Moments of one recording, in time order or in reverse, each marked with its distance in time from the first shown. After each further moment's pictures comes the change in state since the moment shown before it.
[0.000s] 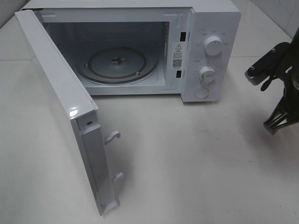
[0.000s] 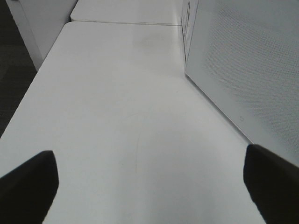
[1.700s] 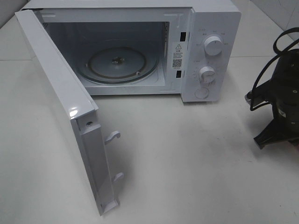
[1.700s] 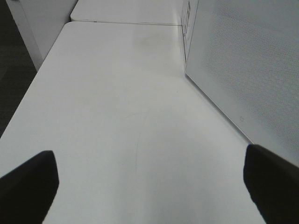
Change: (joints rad) left arm 0.000 0.000 0.000 0.000 0.000 0.000; right arm -0.135 0.312 -0.002 -0.109 -0.192 0.244
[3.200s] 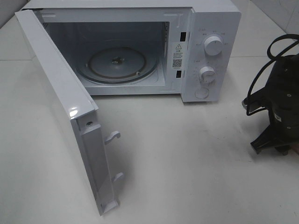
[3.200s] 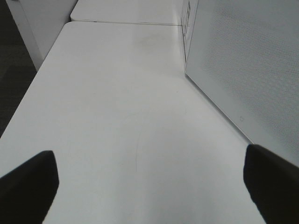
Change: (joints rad) left arm 0.000 0.000 0.000 0.000 0.000 0.000; right arm 0.002 0.031 -0.004 0.048 -0.010 -0.029
